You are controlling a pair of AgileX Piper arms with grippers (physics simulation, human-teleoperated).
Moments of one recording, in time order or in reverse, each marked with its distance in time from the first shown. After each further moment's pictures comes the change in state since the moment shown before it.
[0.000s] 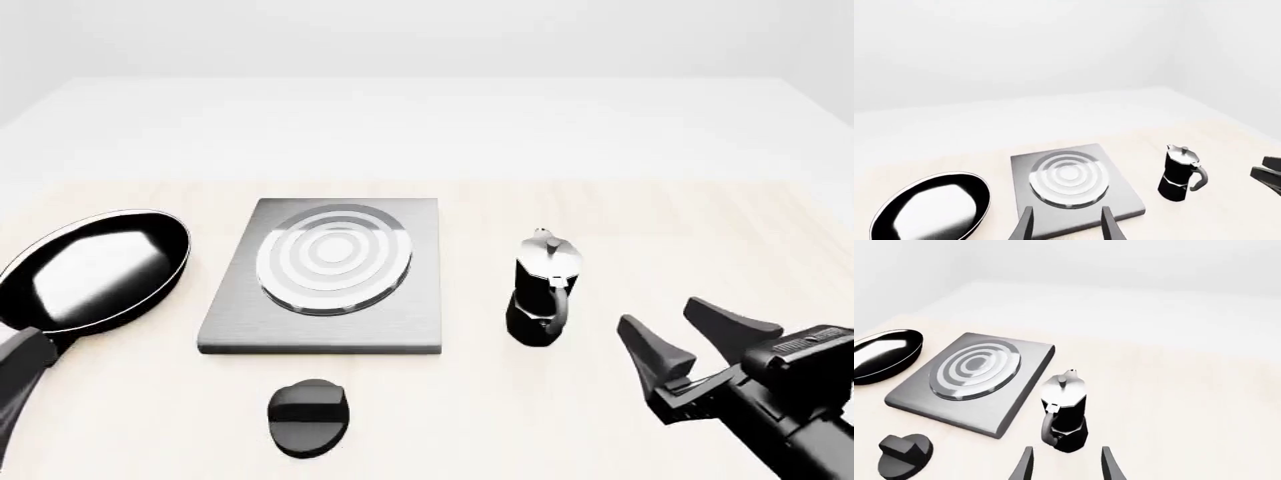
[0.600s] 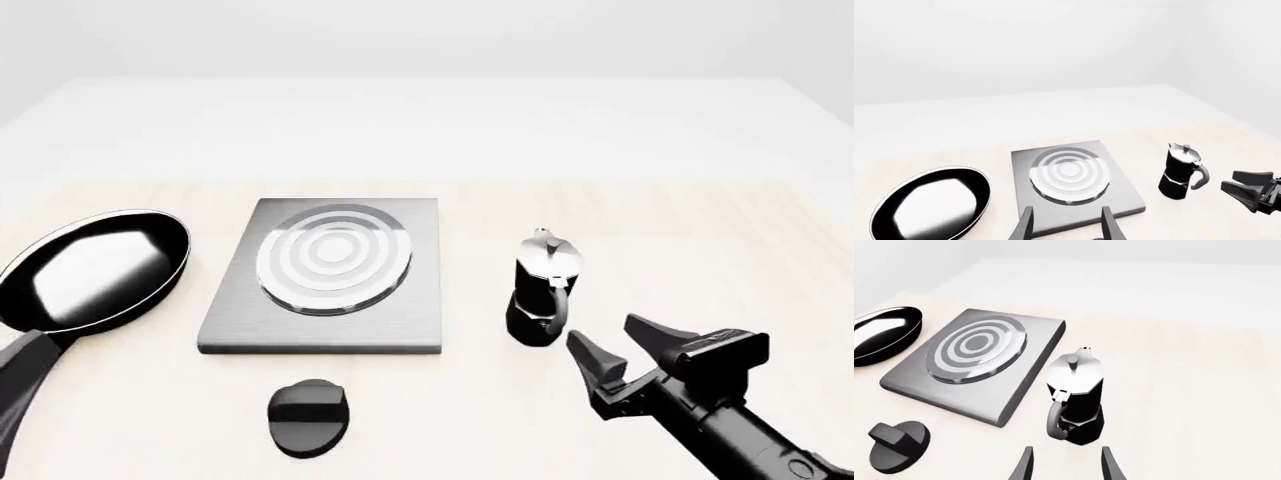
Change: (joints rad) left arm 0.010 -0.001 0.005 0.013 -0.013; right arm 0.055 0.573 0.046 -0.537 0.046
